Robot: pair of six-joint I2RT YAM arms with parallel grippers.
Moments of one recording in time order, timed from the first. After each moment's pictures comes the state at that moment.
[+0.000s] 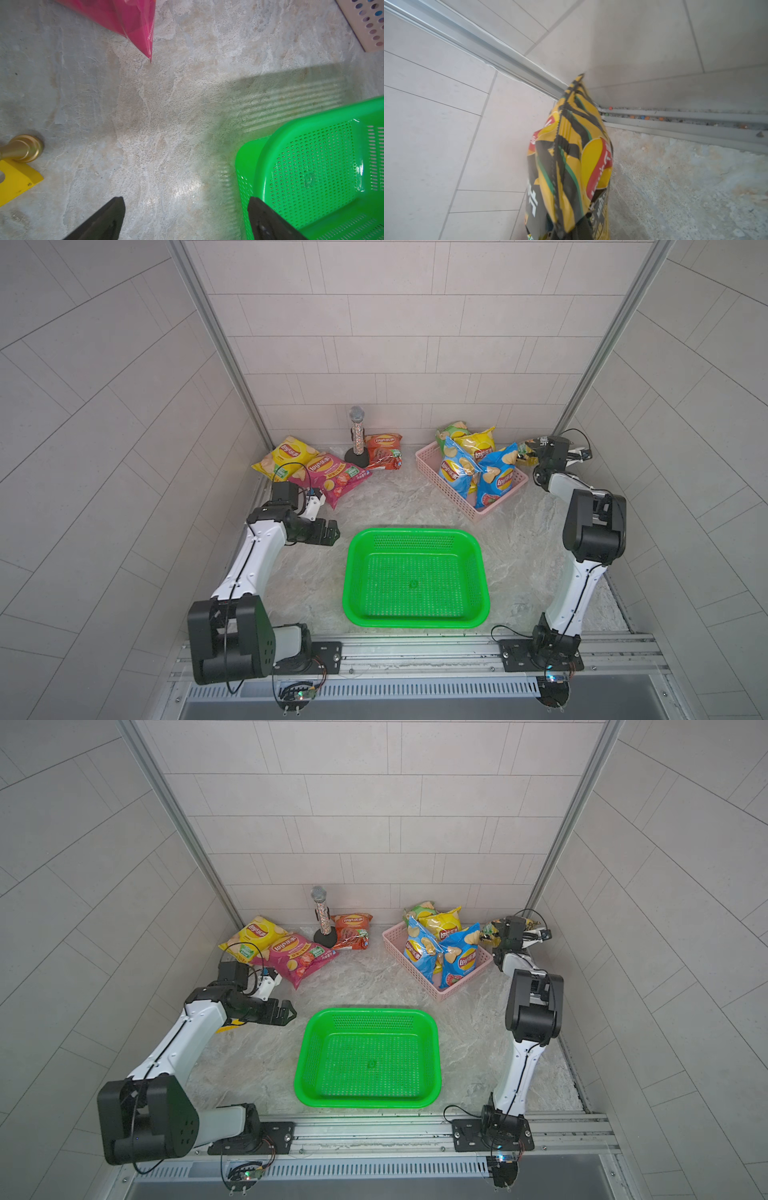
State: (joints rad) left arm 0.10 1.29 0.96 -0.86 0.36 0.20; right arm -0.27 2.03 1.47 0.20 0.32 1.11
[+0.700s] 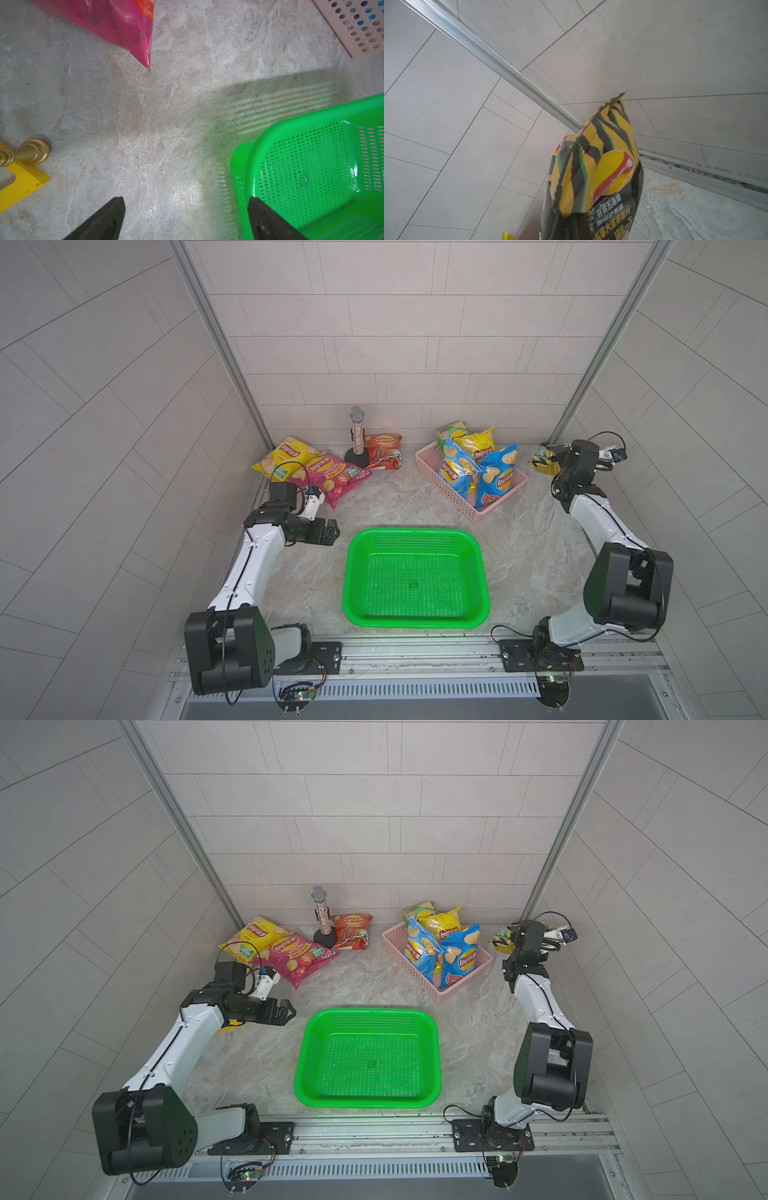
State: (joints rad) left arm 0.10 1.25 0.96 -0.86 0.37 0.20; right arm -0.27 1.49 1.12 0.10 0.39 0.93
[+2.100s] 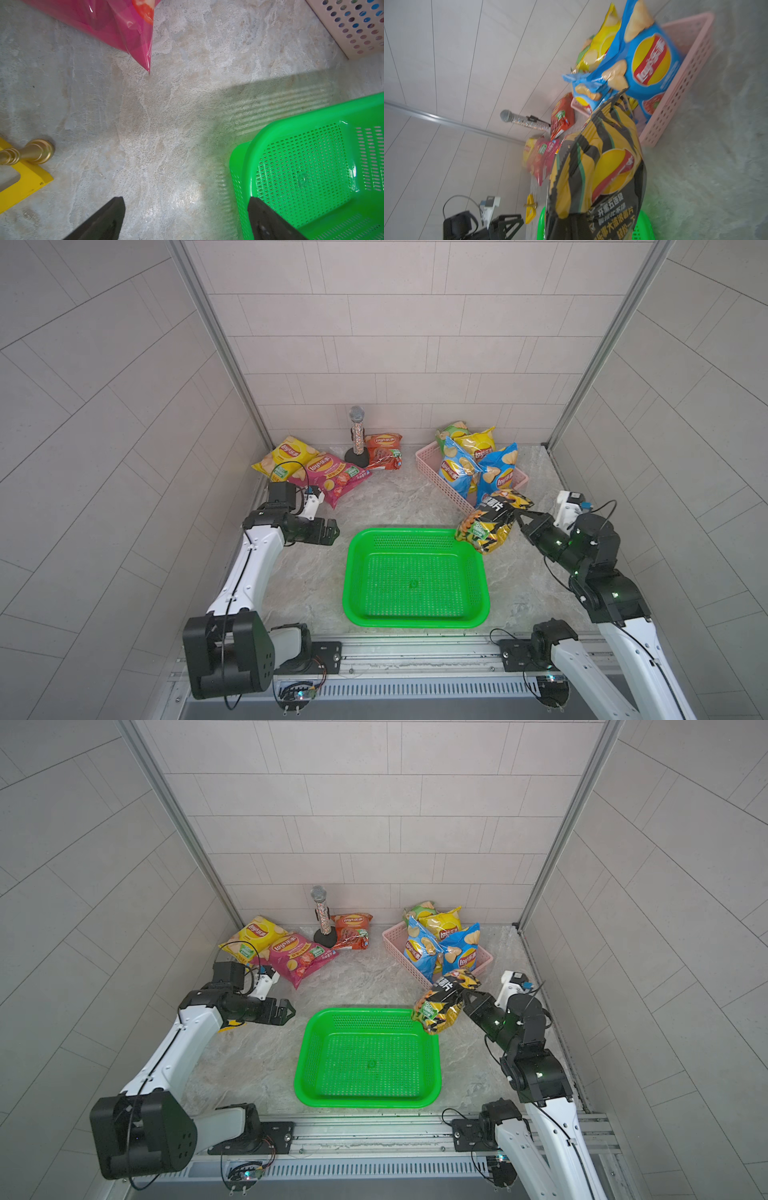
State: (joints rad) left arm 0.10 1.23 0.96 -0.86 0.37 0.20; right arm 0.19 0.61 0.76 -0.49 -0.23 0.95
